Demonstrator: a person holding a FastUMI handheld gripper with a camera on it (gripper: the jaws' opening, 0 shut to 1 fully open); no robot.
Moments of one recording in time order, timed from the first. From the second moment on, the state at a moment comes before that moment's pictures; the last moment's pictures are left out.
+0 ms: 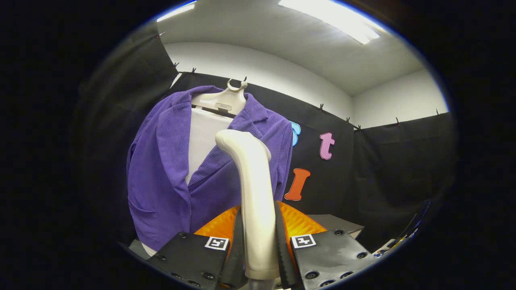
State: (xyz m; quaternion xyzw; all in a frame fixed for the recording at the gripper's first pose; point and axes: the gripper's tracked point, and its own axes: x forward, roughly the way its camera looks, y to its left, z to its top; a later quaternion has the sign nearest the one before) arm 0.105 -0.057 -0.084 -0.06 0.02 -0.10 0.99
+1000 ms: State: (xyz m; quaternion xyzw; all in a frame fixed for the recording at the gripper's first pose) arm 0.124 -0.049 -0.130 -0.06 0.05 -0.11 0.99
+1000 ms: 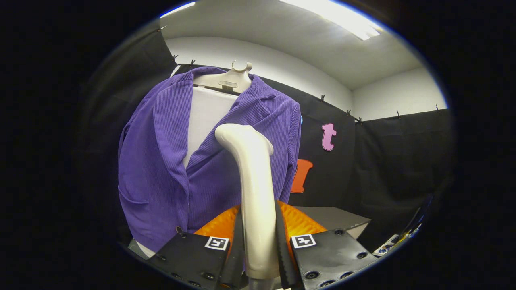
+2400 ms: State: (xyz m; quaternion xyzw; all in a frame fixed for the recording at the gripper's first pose) arm 0.084 -0.013 -0.263 -0.10 0.12 -0.11 0.98
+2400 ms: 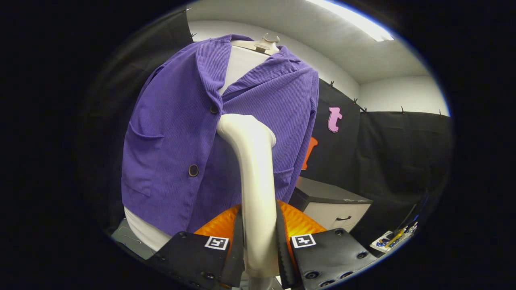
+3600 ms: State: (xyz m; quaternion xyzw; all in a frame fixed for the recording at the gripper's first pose) arm 0.035 -0.004 -0.358 -0.14 0.22 -0.10 0.96
